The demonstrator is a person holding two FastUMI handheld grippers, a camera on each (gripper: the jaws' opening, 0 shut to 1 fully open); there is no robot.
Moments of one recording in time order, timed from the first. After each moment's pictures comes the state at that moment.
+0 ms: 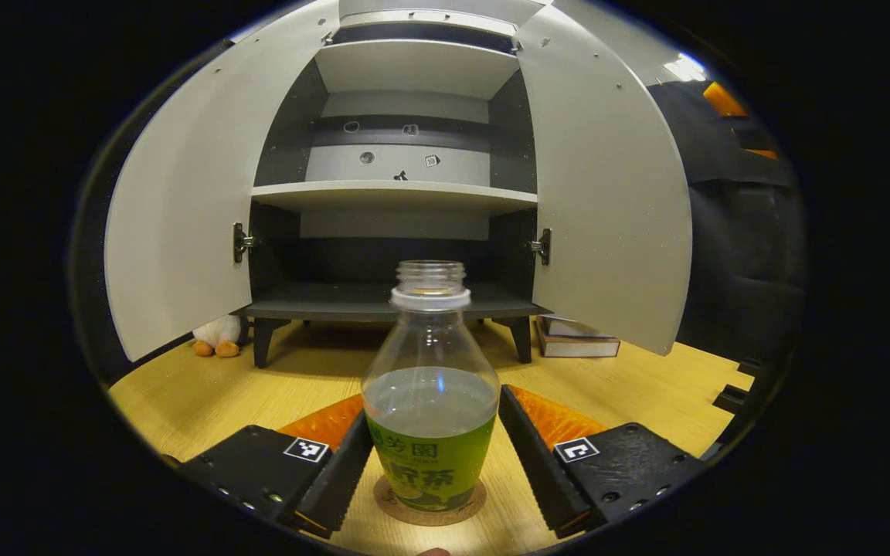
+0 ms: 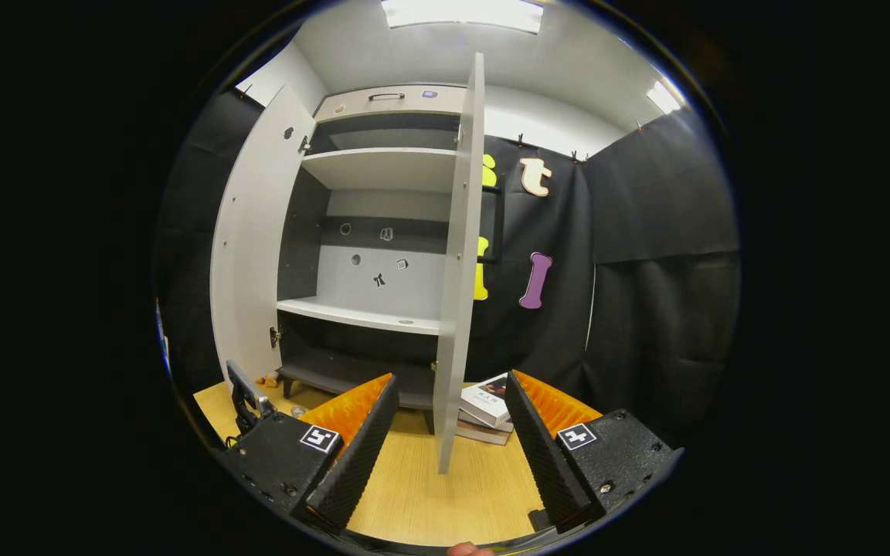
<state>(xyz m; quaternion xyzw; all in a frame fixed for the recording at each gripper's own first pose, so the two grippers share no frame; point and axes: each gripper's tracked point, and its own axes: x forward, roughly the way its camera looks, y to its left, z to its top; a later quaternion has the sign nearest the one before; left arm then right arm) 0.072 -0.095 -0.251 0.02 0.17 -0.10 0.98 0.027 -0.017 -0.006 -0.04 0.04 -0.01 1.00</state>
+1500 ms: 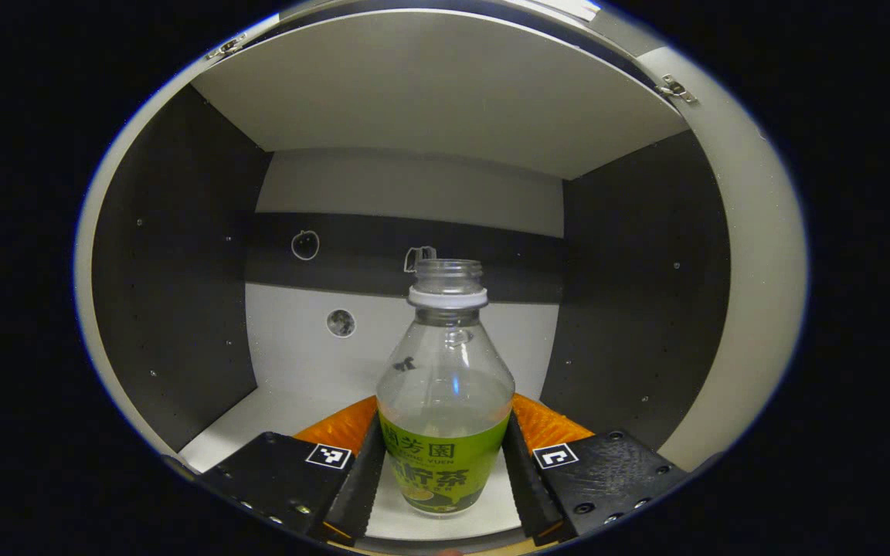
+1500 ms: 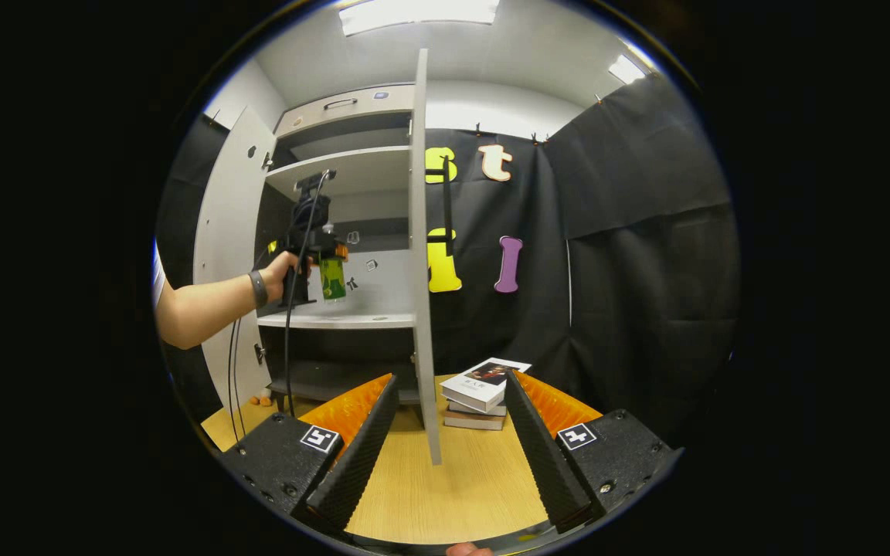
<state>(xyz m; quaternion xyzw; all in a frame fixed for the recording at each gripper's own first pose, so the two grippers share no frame) 0.442 -0.096 0.024 0.00 0.12 -0.07 0.99 0.012 -0.060 -0.024 0.03 0.04 -0.08 1.00</state>
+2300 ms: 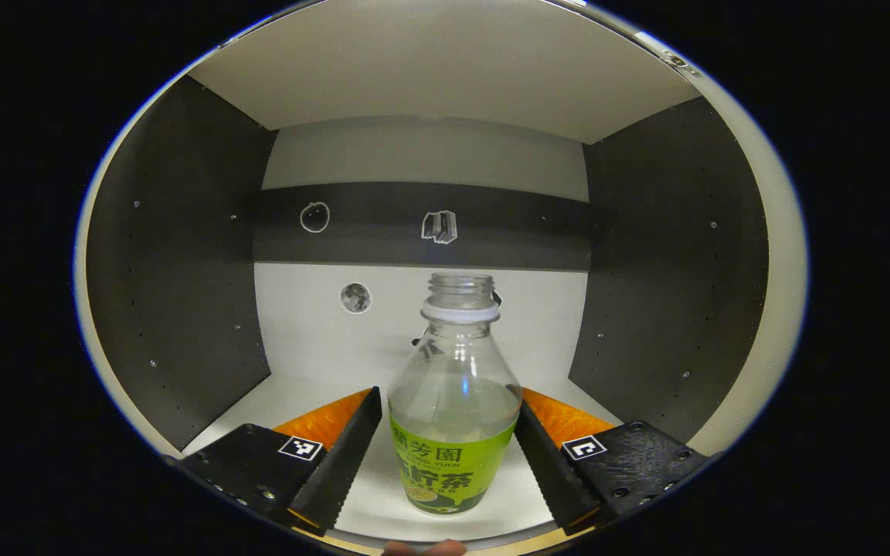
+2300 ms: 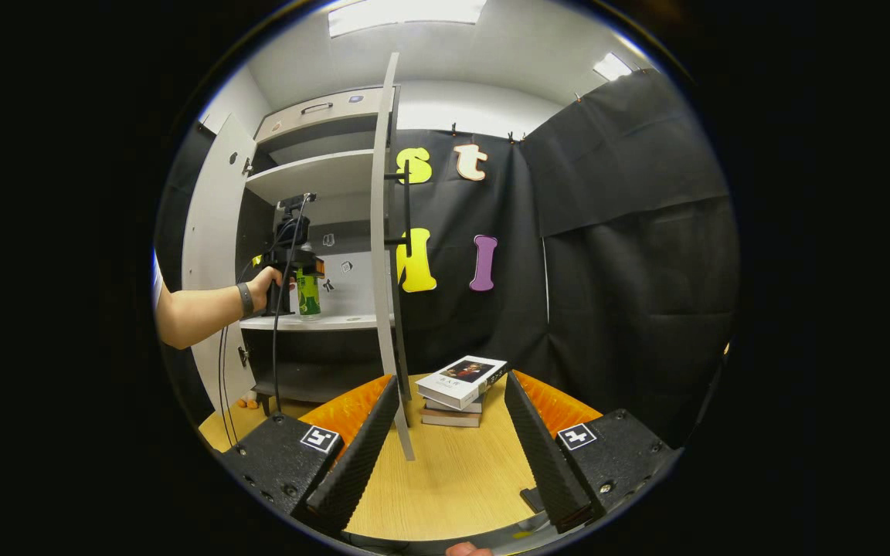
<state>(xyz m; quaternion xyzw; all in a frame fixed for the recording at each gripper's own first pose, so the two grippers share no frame) 0.441 -0.086 0.011 0.01 0.14 -0.05 0.99 0.000 -0.084 -0.025 0.04 0.04 -0.11 0.99</state>
